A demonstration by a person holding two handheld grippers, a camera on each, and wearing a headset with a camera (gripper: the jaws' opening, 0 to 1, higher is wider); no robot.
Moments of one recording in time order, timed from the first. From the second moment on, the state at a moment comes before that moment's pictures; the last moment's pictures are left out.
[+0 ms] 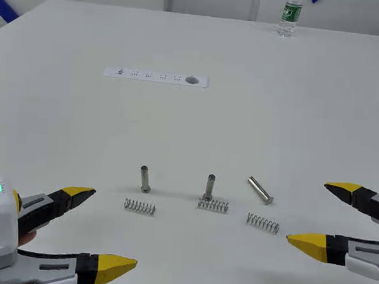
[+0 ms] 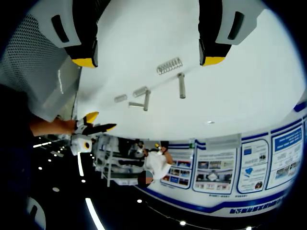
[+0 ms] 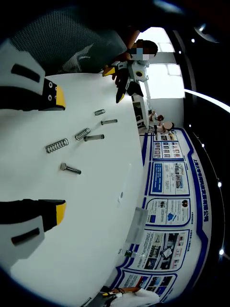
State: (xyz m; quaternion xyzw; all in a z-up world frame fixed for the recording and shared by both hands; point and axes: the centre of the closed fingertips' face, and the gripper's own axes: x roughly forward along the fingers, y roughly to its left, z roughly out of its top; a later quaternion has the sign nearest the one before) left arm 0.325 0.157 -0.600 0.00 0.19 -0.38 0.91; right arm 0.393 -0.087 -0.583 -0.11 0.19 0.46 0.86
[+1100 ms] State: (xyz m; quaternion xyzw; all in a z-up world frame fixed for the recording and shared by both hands) left arm 0.326 0.158 -0.600 0.01 0.19 -0.37 0.91; right arm 0.471 -0.036 -0.616 -0.21 0.33 0.41 0.82
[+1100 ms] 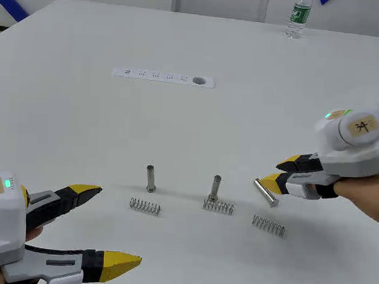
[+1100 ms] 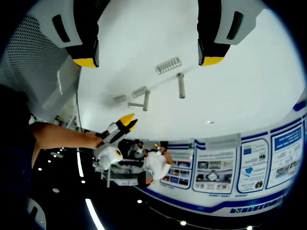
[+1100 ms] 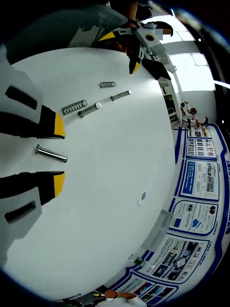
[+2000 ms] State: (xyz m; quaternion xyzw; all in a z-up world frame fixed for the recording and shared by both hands) left arm 0.324 0.155 -0.602 0.01 0.20 -0.38 0.90; right arm 0.487 -0.034 -0.656 -0.21 0.42 0.38 0.80
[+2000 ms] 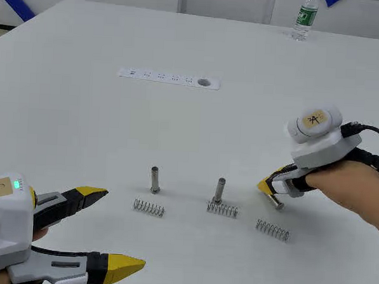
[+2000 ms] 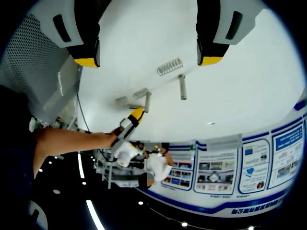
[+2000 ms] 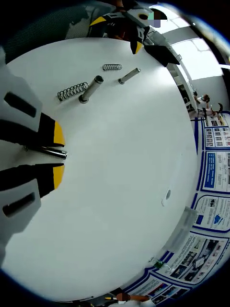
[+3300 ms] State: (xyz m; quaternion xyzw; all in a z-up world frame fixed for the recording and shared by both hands) left arm 0.325 0.156 -0.602 0.01 0.20 -0.38 0.90; right arm 0.485 -0.034 -0.664 -0.21 0.47 0.36 0.78
